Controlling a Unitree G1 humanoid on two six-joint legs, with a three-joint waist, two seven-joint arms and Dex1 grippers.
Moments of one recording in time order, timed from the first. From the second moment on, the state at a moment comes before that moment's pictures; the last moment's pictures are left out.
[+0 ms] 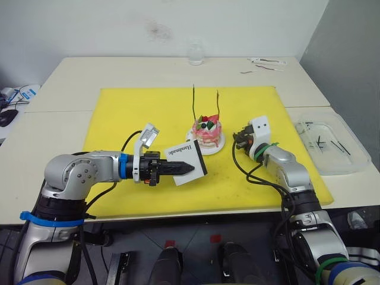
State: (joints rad) left arm -0.54 0.72 0.01 -0.11 -0.97 1.19 -0.99; right arm -0.61 -0.23 0.01 0.31 0.16 0.44 0.38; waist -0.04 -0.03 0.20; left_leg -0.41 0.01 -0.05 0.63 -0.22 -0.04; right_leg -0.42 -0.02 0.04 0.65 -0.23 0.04
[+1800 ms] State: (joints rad) left arm -0.77 0.64 -0.08 0.11 -0.85 1.26 -1.07; right arm -0.67 -0.69 0.28 -0.39 0.20 0.54 0.96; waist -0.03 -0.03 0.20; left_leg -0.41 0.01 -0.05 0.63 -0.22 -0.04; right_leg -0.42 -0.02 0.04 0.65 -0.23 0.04
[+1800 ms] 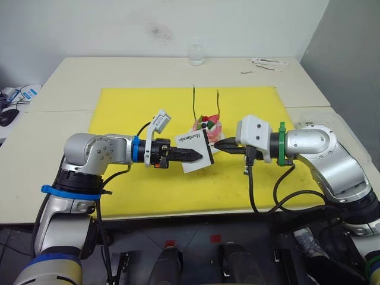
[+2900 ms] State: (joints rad) left arm -0.75 0.54 0.03 0.05 -0.88 1.29 -0.96; right arm -0.68 -0.79 0.22 -0.43 0.31 0.64 1.05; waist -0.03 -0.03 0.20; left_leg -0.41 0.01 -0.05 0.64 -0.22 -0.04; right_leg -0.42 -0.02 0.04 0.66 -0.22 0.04
